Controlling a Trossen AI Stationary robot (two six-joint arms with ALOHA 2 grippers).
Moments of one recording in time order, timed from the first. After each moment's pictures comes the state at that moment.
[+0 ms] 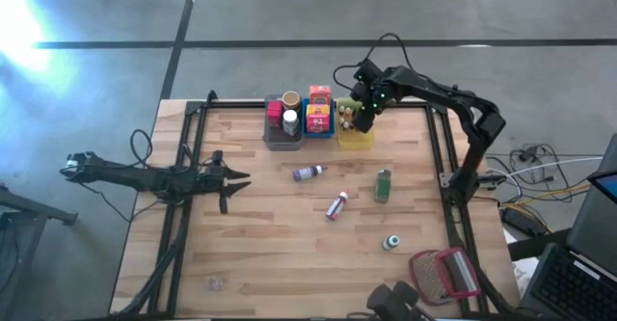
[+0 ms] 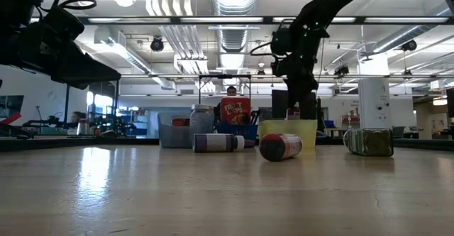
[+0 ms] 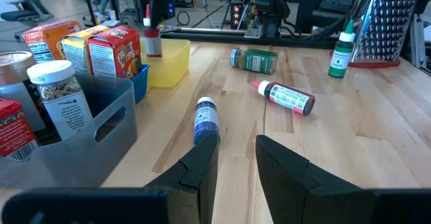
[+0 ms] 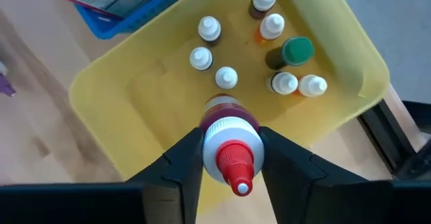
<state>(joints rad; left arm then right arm) -0.16 0.32 0.01 0.07 -0.36 -0.08 -0.73 1.78 1.44 -0.92 -0.09 -0.11</state>
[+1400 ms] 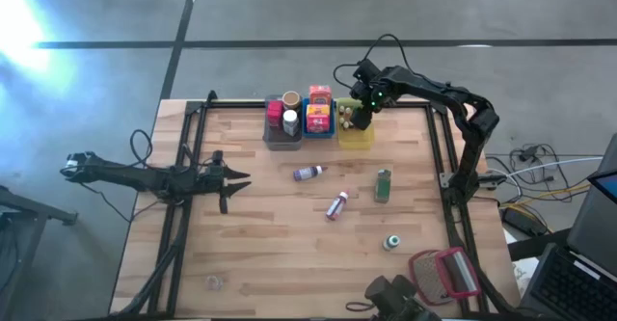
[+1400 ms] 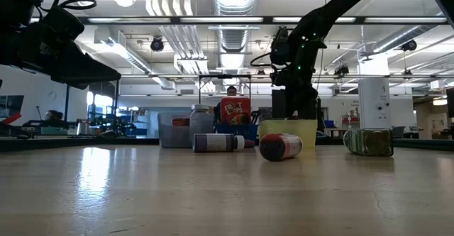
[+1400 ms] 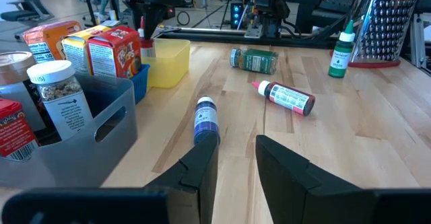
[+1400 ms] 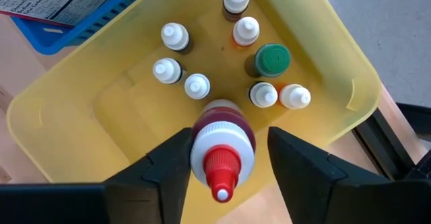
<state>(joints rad) -0.16 0.32 0.01 0.07 -0.36 -0.08 -0.77 1.86 1.43 -0.85 -0.08 -0.11</state>
